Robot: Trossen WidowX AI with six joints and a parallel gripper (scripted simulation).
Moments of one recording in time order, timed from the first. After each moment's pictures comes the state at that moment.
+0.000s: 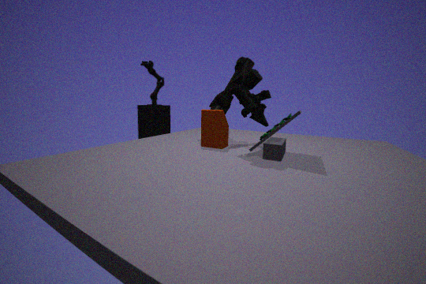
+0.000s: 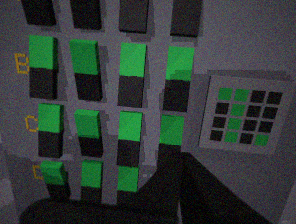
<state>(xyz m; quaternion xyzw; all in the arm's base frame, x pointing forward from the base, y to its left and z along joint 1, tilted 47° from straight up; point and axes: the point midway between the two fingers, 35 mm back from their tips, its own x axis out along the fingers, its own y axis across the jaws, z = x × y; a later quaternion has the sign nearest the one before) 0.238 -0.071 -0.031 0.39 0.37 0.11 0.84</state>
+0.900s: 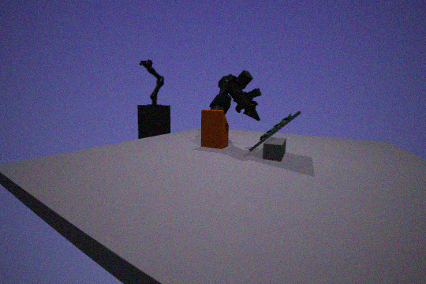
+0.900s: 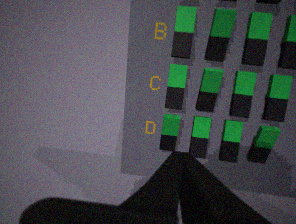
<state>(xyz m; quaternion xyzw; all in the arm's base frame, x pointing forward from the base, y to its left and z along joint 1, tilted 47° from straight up) 0.192 -0.022 0.036 0.38 0.35 0.11 0.85</state>
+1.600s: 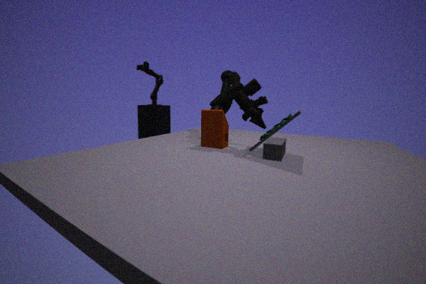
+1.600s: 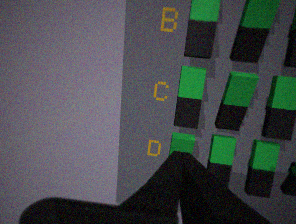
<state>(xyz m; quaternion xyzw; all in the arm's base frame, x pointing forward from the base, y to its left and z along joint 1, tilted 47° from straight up) 0.223 0.005 0.016 0.38 0.36 0.12 0.84</state>
